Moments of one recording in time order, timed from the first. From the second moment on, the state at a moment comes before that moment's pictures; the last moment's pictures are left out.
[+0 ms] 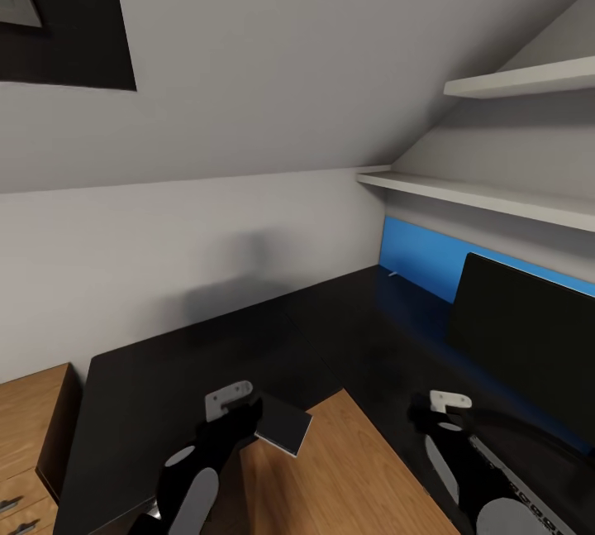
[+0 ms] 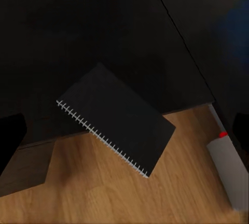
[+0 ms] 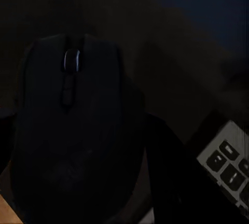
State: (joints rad) left arm -0.13 -0.08 -0.31 -1.57 0.59 0.51 0.56; right arm -0.53 -0.07 -0.05 -0.60 -0.05 0.21 -0.25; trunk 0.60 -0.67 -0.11
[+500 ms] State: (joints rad) left arm -0.13 -0.08 -0.31 -1.58 0.60 0.51 0.56; right arm -0.58 -0.10 -0.06 -0.49 -0.05 0.15 -0.25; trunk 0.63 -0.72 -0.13
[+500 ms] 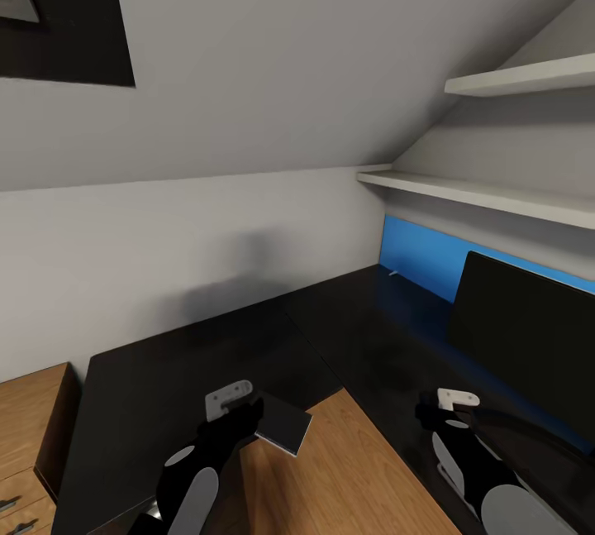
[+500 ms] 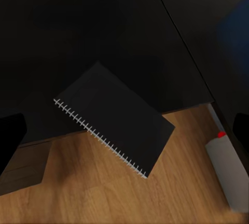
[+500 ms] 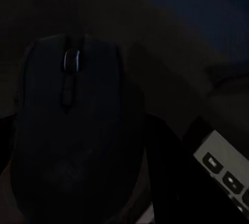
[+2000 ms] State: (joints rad) left arm -0.13 -0.08 -0.31 -1.60 0.60 0.51 0.56; right arm -0.59 -0.10 -0.06 -0.49 -0.05 0.15 -0.25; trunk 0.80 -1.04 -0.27
